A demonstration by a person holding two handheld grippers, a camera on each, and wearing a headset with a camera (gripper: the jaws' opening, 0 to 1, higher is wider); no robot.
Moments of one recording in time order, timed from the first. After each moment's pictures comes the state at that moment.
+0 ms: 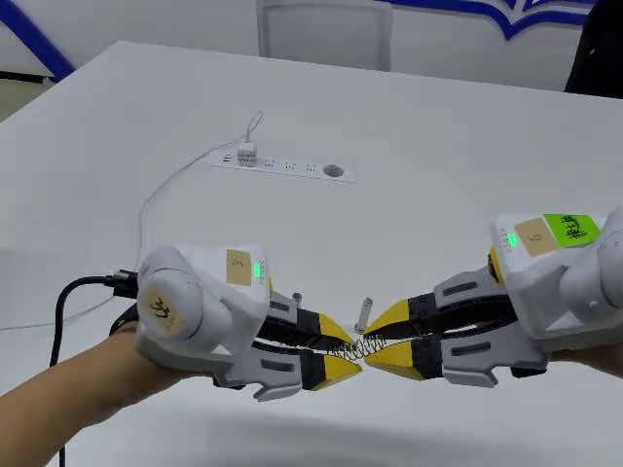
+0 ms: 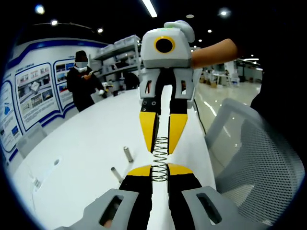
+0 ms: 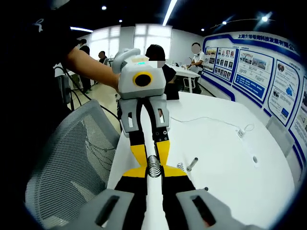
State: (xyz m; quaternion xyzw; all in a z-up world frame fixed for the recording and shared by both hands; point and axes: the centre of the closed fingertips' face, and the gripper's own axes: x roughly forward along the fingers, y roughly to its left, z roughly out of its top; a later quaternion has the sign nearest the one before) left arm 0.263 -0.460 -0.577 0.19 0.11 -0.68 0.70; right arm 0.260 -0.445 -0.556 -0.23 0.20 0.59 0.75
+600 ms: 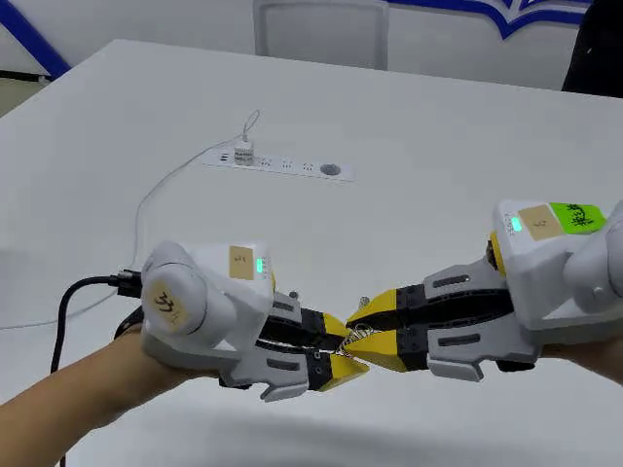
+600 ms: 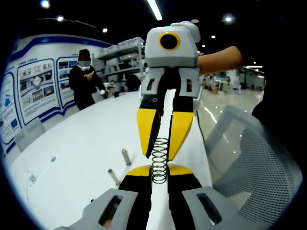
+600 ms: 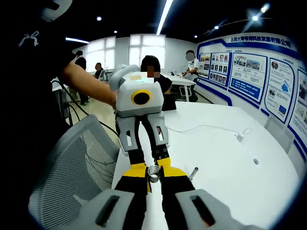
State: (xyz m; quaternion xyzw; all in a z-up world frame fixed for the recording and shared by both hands) left arm 0.263 -0.466 -0.574 0.15 0.12 -0.68 0.71; right arm 0.262 -0.431 -0.539 -0.18 0.18 0.59 0.77
